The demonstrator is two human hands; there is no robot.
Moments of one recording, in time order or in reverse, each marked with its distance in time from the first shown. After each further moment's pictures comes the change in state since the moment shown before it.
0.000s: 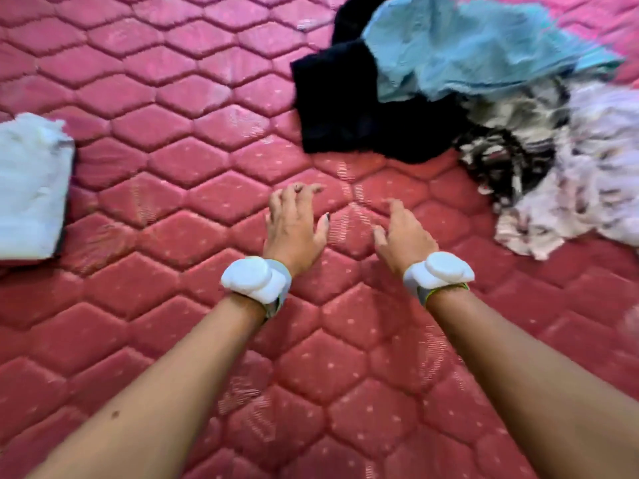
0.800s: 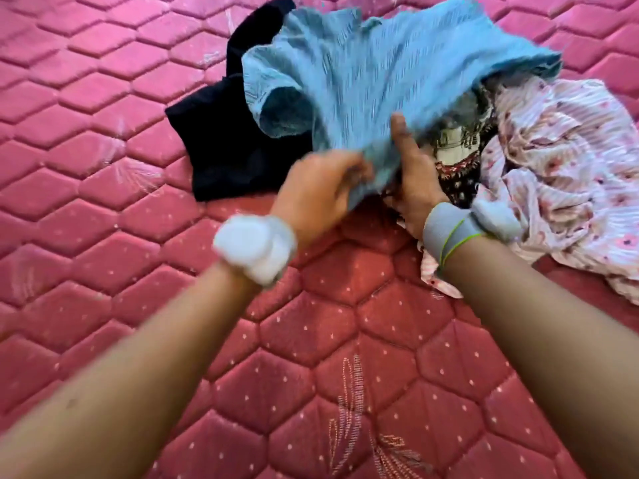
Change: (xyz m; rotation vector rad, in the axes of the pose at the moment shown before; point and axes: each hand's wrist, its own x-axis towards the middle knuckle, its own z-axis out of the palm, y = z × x) left_hand 0.137 0.198 0.067 -0.126 -0.035 0.520; right_hand 0.156 0.134 -0.115 1.306 0.004 0.206
